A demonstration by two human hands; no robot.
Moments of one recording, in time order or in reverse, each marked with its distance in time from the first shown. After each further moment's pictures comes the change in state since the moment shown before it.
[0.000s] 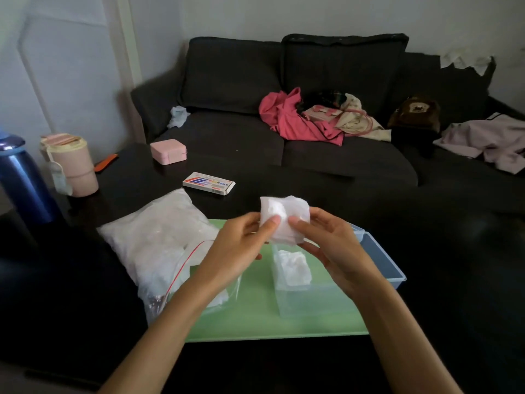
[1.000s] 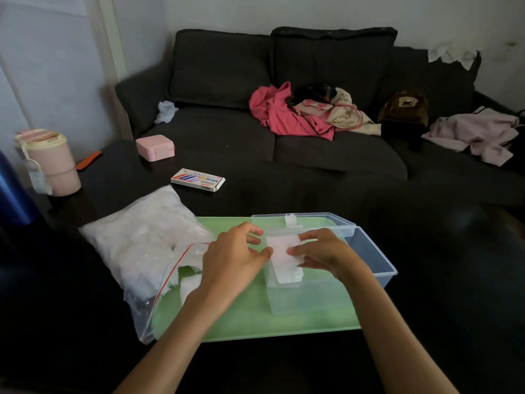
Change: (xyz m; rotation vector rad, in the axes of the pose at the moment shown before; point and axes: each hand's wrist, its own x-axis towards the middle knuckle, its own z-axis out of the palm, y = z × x) left_hand 0.012 -0.034 0.025 0.540 0.128 -0.045; right_hand 0.037 0.032 -0.029 -0.380 0.165 0.524
